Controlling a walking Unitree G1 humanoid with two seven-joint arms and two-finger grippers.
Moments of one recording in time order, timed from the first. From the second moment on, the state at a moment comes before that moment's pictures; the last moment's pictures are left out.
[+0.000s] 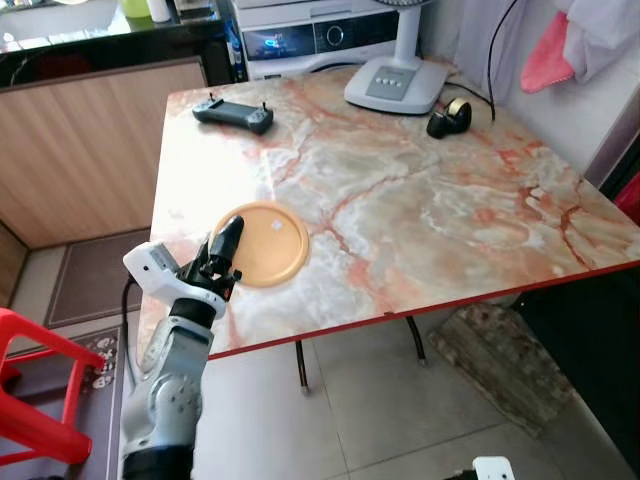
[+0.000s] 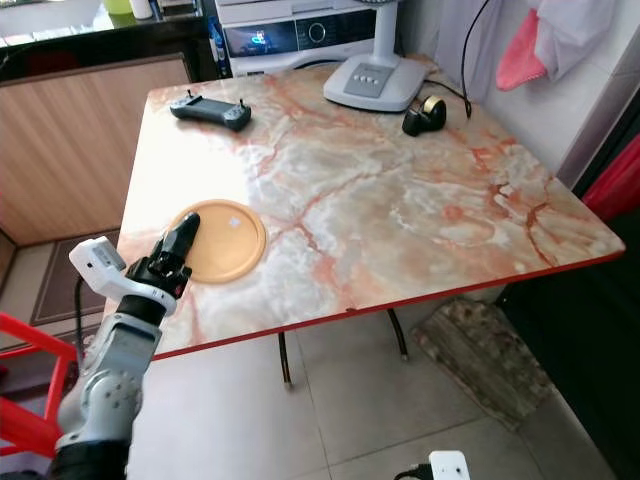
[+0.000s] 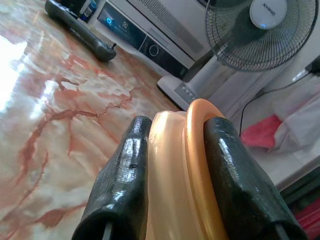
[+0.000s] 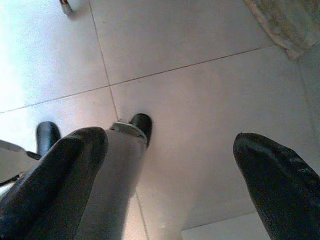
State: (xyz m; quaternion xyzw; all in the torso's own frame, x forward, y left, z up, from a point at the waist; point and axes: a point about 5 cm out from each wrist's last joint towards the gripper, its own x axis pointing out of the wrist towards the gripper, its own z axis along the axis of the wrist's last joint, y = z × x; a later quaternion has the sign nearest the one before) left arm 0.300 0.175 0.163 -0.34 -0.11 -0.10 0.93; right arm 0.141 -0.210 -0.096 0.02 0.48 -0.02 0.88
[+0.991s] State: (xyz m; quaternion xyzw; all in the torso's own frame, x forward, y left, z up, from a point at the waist) left arm 0.298 0.167 0.180 -0.26 -0.09 -0.09 0.96; right arm 0.137 -0.200 -0.099 0.04 0.48 -0.04 0.88
